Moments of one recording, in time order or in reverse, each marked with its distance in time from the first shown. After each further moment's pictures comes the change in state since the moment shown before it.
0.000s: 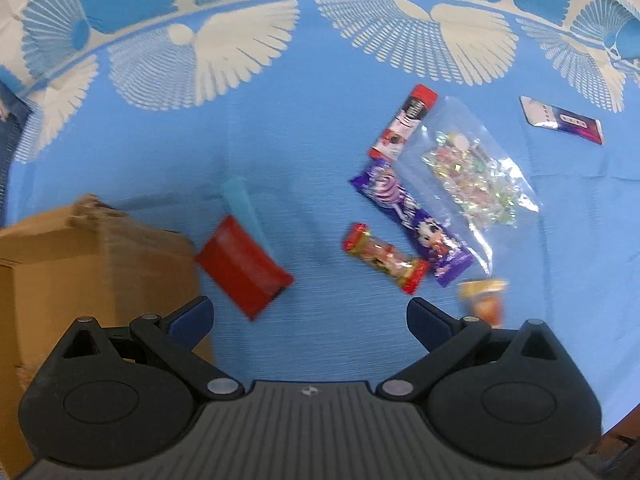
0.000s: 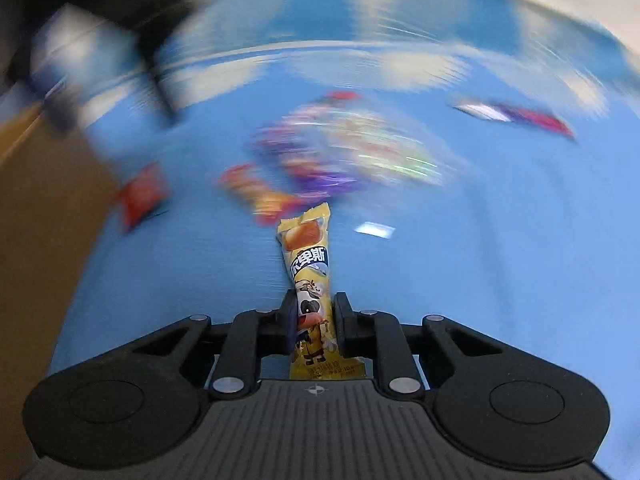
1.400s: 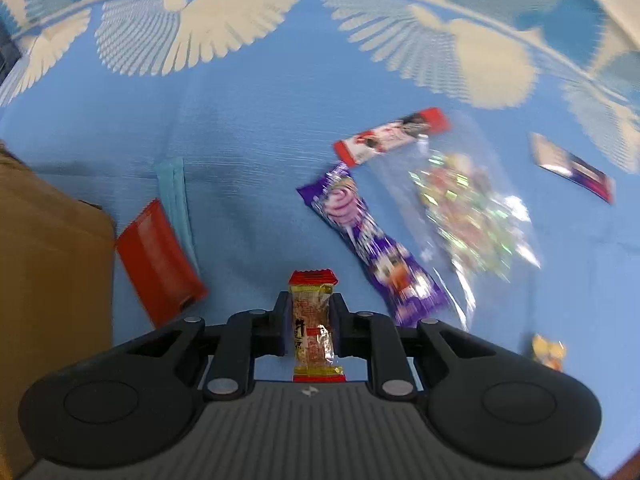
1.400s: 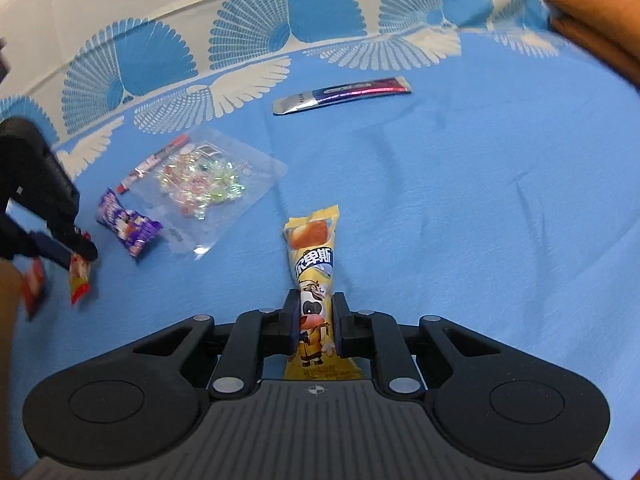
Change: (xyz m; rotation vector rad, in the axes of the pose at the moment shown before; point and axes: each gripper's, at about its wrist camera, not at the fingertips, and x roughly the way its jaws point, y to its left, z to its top) left arm 0.021 -0.023 -0.003 -0.168 -0.076 -0.066; right arm -0.018 -0.078 -0.008 0.249 -0.061 -0.132
